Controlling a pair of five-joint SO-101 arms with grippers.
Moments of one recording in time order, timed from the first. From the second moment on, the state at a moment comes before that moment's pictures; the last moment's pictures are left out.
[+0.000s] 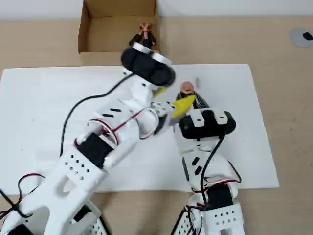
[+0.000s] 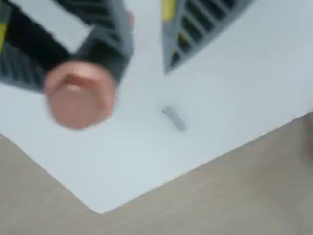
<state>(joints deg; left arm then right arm) 35.3 -41.7 37.5 32.3 -4.8 -16.0 -103.4 94.3 17.5 -7.9</state>
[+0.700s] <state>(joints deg) 24.9 -64.4 33.8 48.4 -2.1 -16.0 -103.3 96.0 10.2 0.7</state>
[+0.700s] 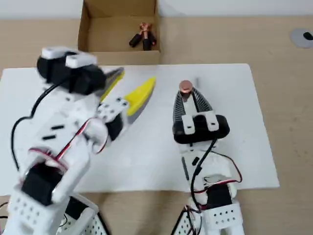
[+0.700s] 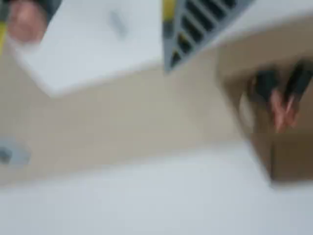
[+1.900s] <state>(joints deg) 53.4 -80.4 7.3 95.5 -16.0 -17.2 -23.3 23.7 10.8 2.0</state>
